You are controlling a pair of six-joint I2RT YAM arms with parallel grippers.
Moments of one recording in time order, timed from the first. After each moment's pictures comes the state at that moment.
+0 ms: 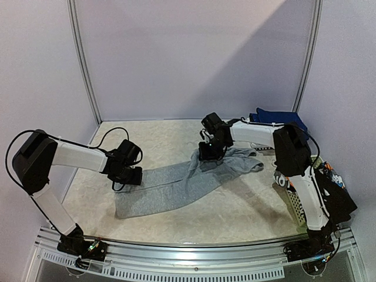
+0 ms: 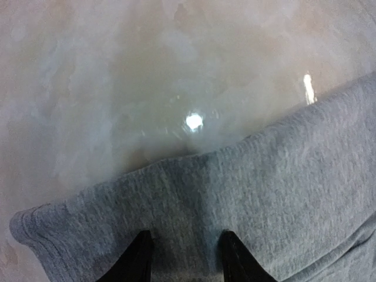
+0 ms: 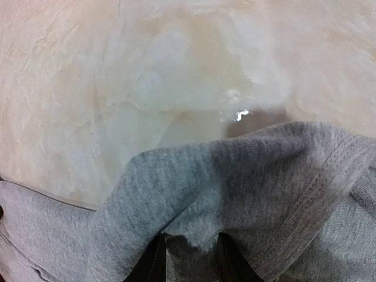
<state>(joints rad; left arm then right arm) -0.55 1.67 0.79 -0.24 -0.21 -0.48 0.66 2.42 1.98 -0.63 -0.12 0.45</state>
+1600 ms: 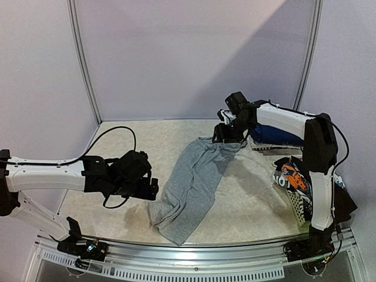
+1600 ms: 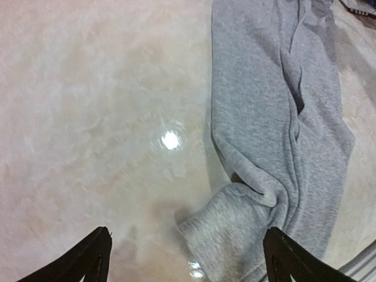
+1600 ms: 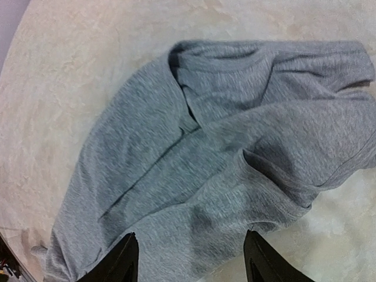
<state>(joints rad) -1.03 1.30 0.82 -0.57 -0.38 -0.76 0.54 2.14 1.85 -0.71 -0.19 0.33</state>
